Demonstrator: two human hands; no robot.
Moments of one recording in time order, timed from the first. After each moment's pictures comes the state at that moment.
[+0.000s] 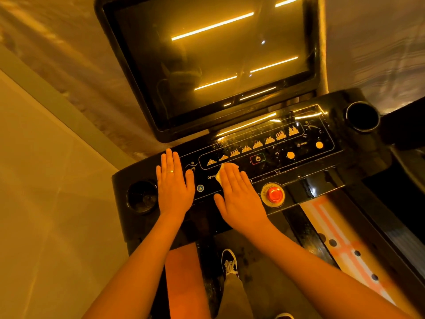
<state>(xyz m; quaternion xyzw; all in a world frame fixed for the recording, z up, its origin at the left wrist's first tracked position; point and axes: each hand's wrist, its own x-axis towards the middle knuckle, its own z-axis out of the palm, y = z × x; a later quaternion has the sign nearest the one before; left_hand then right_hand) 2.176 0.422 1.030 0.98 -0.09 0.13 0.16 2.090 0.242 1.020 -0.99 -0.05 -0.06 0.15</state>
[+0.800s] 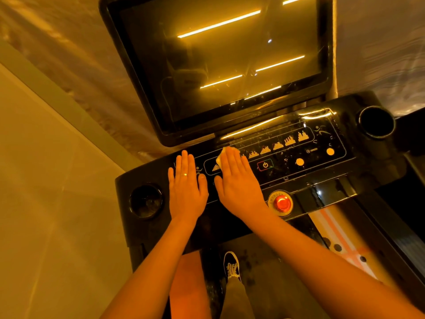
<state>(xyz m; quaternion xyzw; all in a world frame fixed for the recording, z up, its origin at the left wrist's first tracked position) 2.175 0.403 1.032 0.97 -0.10 0.12 0.16 2.141 0.246 1.047 -0.98 -0.05 -0.09 0.16</state>
